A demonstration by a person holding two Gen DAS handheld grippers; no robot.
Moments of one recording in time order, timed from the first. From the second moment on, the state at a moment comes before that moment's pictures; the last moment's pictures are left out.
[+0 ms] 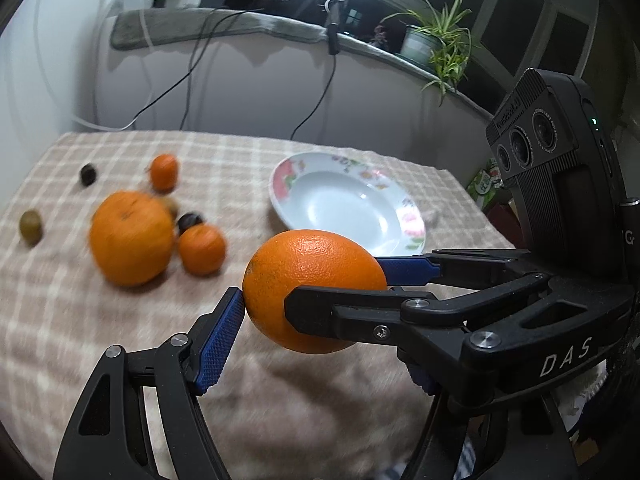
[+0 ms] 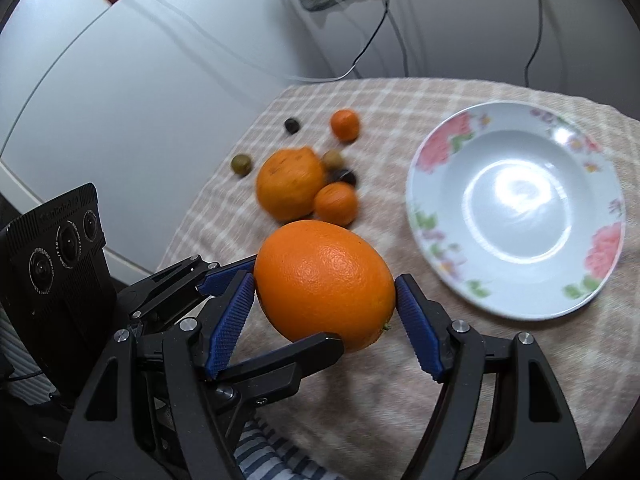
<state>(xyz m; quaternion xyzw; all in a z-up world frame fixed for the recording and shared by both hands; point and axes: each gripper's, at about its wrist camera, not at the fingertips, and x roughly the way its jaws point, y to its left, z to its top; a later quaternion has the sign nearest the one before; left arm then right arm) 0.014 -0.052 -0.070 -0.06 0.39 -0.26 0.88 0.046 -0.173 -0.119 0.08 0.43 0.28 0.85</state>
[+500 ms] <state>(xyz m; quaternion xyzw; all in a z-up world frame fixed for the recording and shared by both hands) 0.057 -0.107 -0.067 -0.05 0.39 -0.30 0.87 0.077 -0.229 -0.112 0.11 0.41 0.24 0.87</state>
